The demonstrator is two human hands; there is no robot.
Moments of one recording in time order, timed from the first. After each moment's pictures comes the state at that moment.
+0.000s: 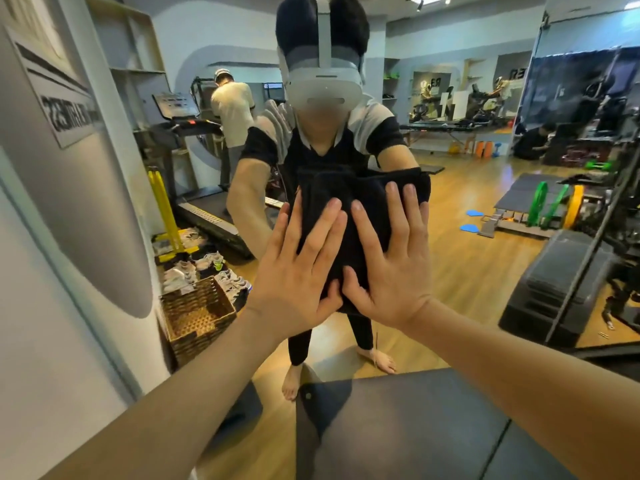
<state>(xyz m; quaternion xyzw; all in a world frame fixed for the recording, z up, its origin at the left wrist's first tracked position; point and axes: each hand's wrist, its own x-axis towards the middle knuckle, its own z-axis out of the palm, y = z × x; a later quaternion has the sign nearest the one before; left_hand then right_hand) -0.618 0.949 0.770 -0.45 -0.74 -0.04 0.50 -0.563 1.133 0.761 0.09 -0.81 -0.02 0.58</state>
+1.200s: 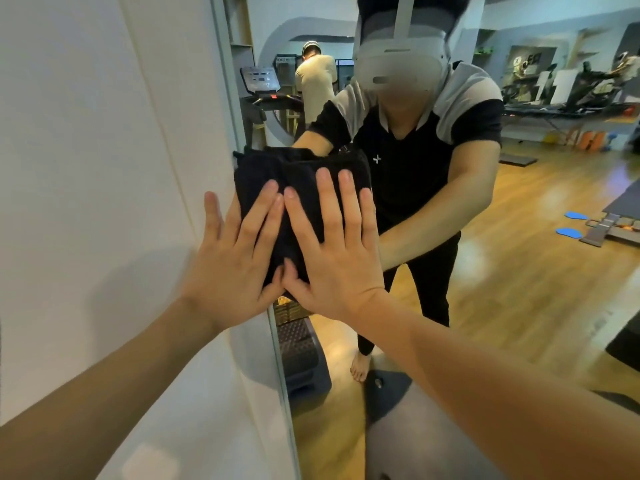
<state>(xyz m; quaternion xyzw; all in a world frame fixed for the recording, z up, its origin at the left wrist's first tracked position) -0.704 0.639 0.757 -0.33 -0.80 0.06 0.49 -0.674 0.829 0.748 0.14 -0.82 -0.03 0.55</state>
